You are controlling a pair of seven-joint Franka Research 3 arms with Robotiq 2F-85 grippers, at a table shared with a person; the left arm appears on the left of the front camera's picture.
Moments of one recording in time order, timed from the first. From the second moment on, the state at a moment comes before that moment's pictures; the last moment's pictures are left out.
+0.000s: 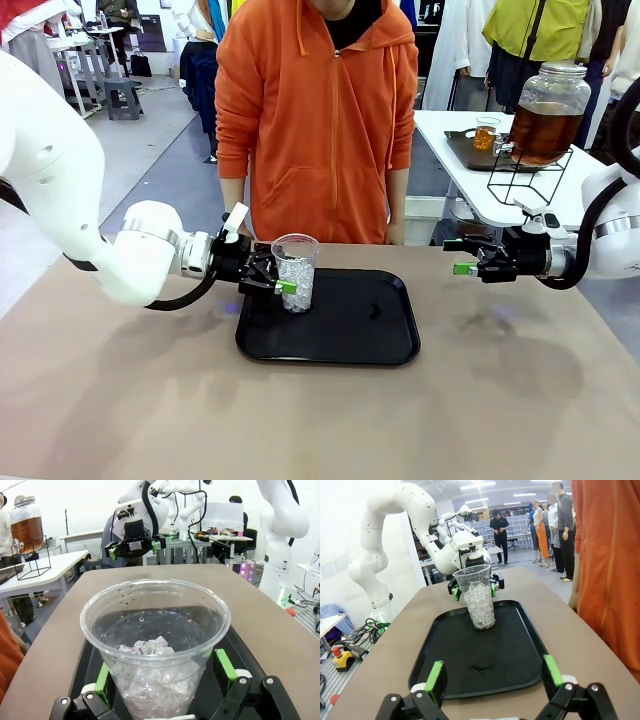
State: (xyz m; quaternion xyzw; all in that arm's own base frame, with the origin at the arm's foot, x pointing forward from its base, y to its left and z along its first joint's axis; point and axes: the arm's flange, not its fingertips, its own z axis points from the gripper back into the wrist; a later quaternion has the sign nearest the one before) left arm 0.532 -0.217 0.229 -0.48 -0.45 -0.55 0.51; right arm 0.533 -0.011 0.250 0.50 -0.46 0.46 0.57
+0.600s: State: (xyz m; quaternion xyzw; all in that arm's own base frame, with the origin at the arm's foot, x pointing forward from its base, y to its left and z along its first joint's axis) left arm 0.539 -0.218 0.227 -0.48 -0.45 -0.55 0.52; right arm 0.533 -0.011 0.250 0.50 -0.46 0.46 0.57
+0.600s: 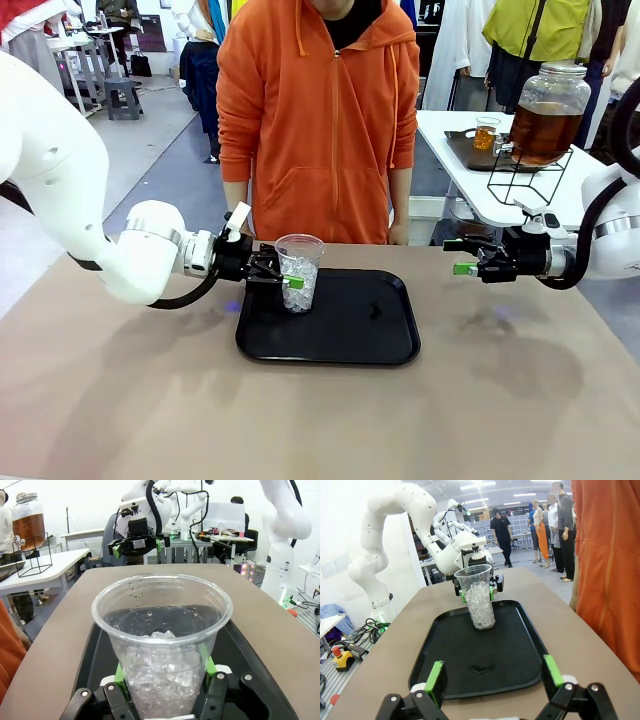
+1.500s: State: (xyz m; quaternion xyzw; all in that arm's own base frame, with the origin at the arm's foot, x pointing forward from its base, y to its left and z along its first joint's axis) left arm 0.561 -0.223 0.364 -0.46 -0.49 -0.51 0.53; right arm 0.533 -0.011 0.249 0.50 -0.46 0.46 0.57
